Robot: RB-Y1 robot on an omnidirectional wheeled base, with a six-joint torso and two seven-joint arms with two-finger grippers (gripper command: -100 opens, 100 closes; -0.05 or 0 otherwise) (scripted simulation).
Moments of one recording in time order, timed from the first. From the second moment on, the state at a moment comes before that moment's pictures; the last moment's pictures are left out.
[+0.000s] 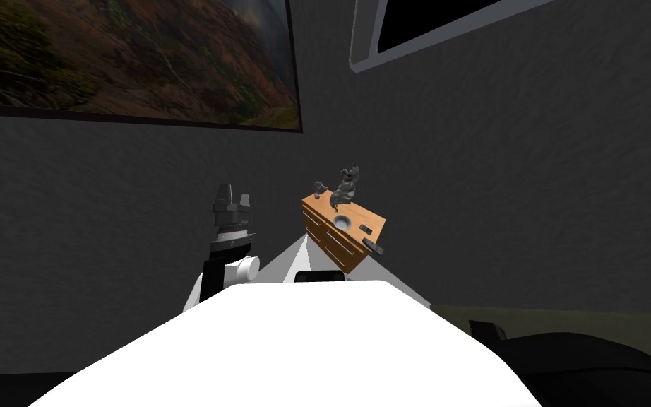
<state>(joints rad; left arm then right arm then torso) 0.47 0.00 0.06 -2.31 0.00 -0.39 -0.10 0.57 -0.85 0.64 -1.67 0.45 -0.59 0.11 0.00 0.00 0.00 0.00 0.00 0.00</state>
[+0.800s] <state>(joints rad) 0.47 0.00 0.06 -2.31 0.00 -0.39 -0.10 0.62 -1.04 0.65 -1.53 0.51 -0.56 0.15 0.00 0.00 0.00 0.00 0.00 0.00</state>
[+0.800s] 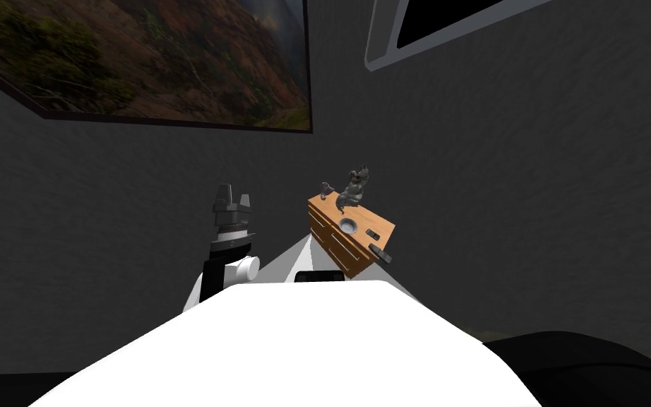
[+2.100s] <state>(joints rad) 0.47 0.00 0.06 -2.31 0.00 -0.39 -0.10 0.69 -1.35 0.63 -1.24 0.64 -0.48 0.24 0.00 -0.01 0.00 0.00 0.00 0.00</state>
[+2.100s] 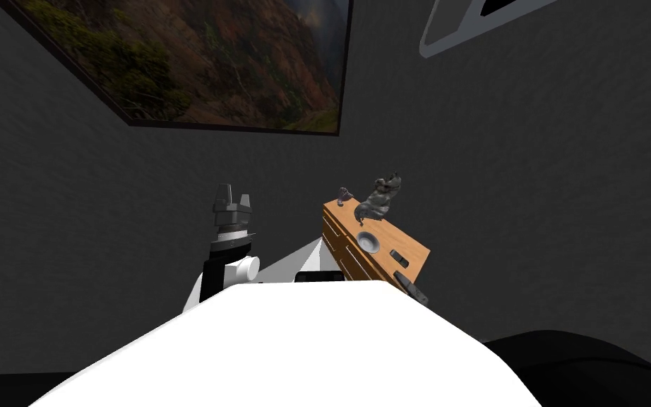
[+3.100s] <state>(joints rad) 0.47 0.00 0.06 -2.31 0.00 -0.39 -0.10 0.71 -1.46 0.61 -1.22 0.69 -0.46 0.30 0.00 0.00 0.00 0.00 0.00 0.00</state>
